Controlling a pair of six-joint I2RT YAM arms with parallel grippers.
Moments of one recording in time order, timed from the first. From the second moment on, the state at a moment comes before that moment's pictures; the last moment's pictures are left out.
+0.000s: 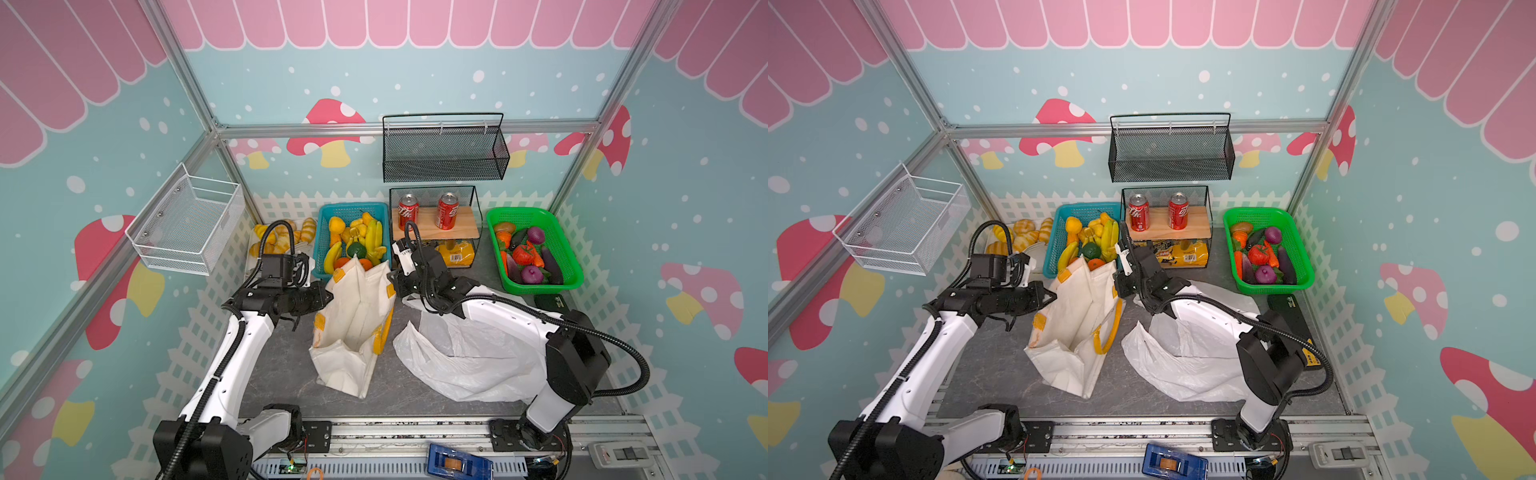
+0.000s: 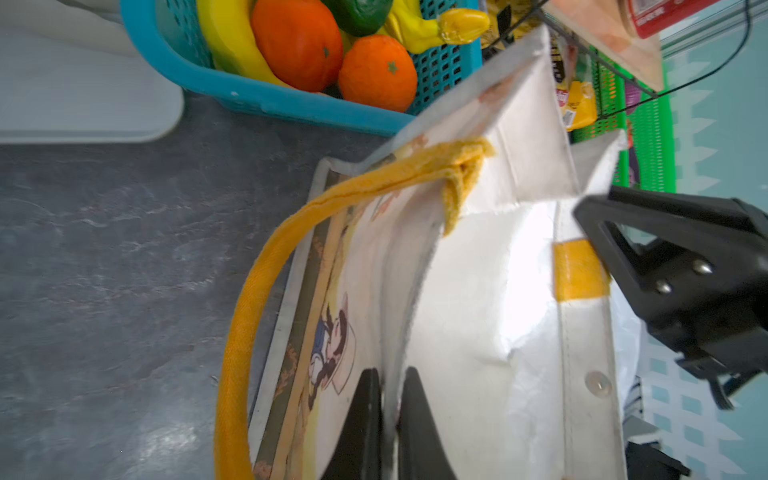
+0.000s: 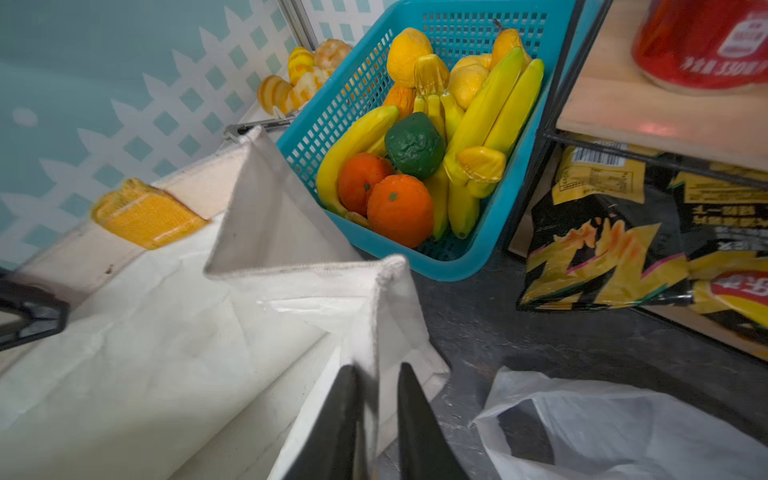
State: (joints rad) left arm -0.03 1.13 1.04 -0.83 0.48 -0.36; right arm 0.75 1.69 1.30 -0.14 0.00 0.27
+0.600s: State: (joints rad) left arm -0.06 1.09 0.86 -0.57 0.59 -0.57; right arm 0.67 1.61 1.34 -0.27 -0.02 0.10
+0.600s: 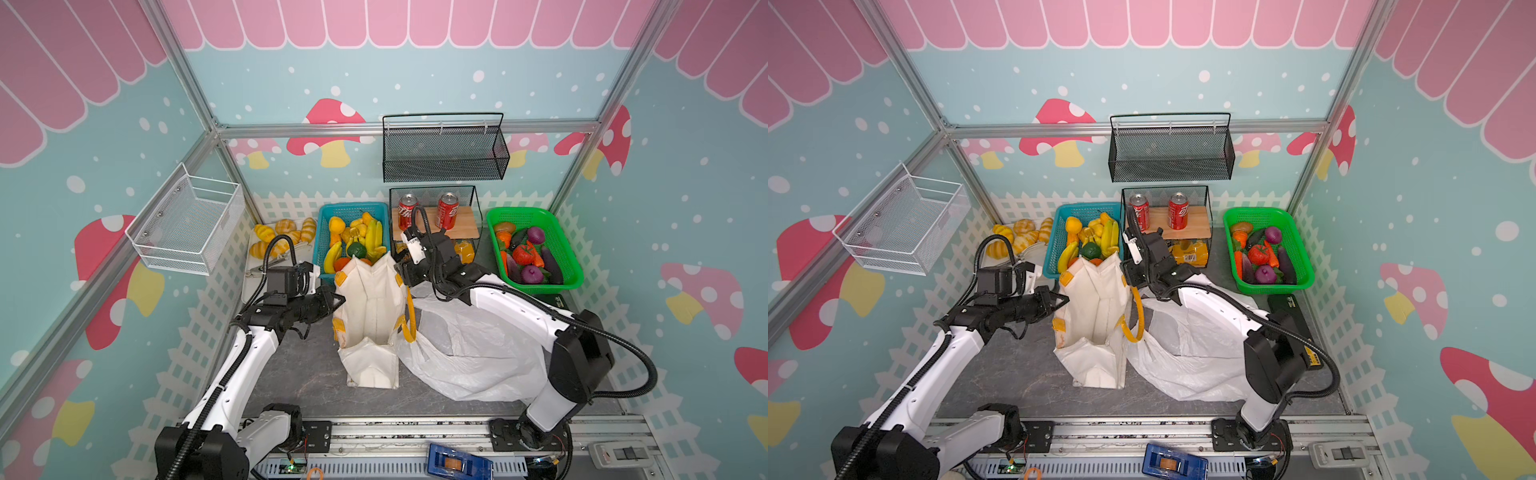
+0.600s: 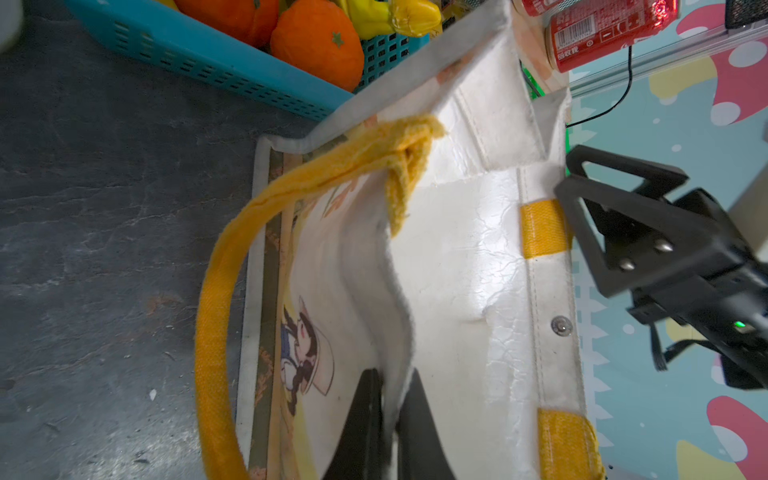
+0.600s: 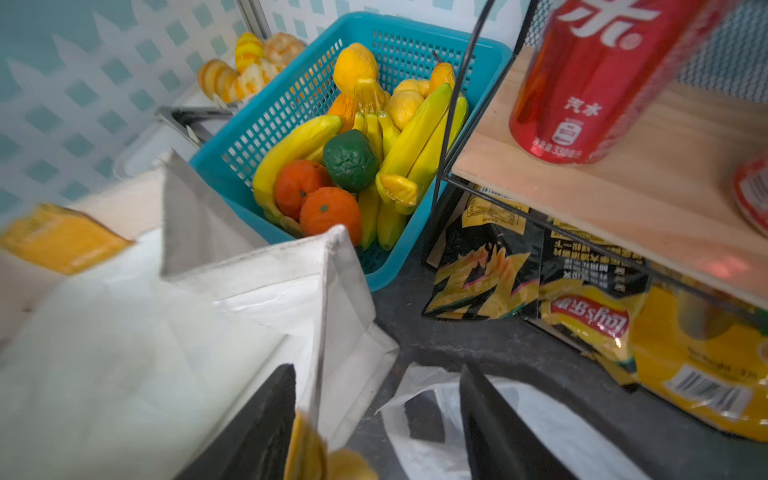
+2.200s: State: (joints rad) left arm -0.06 1.08 0.82 -0.51 0.56 -0.58; right arm 0.47 2.13 1.18 0.65 0.01 0.88
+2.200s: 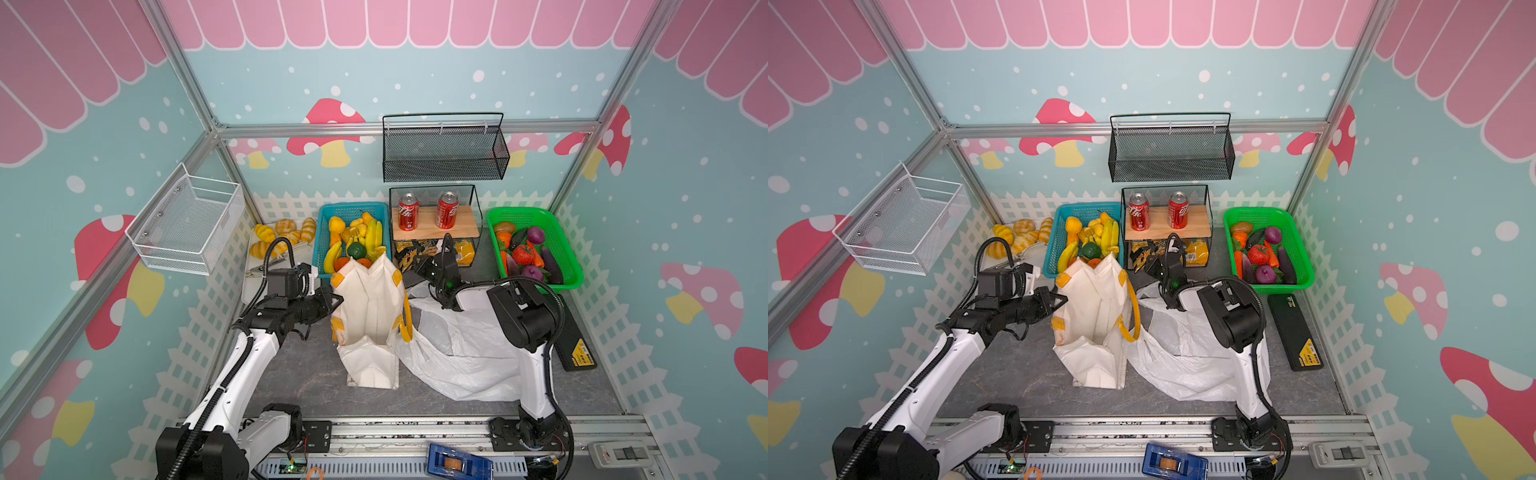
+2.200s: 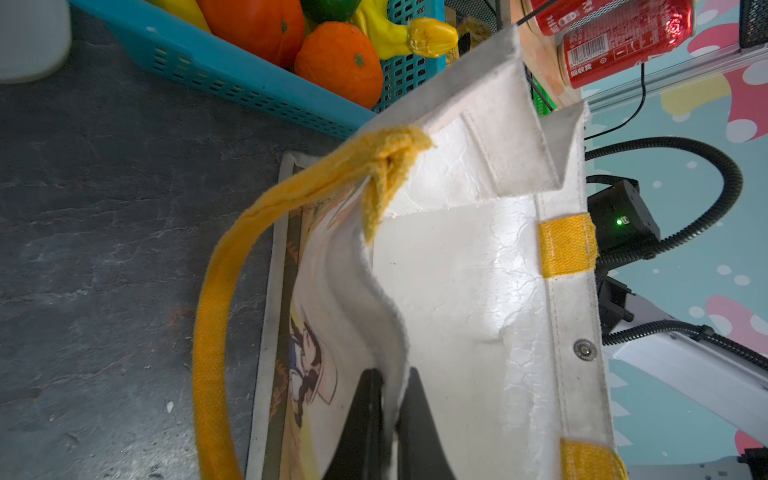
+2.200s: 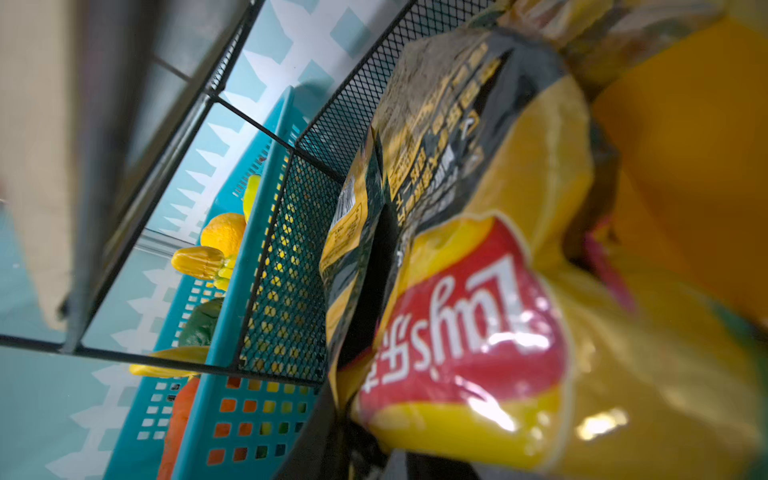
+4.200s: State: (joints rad) left arm -0.10 1.07 0.82 -0.49 0.51 -0.58; right arm 0.77 1.57 1.43 -0.48 -0.77 -0.02
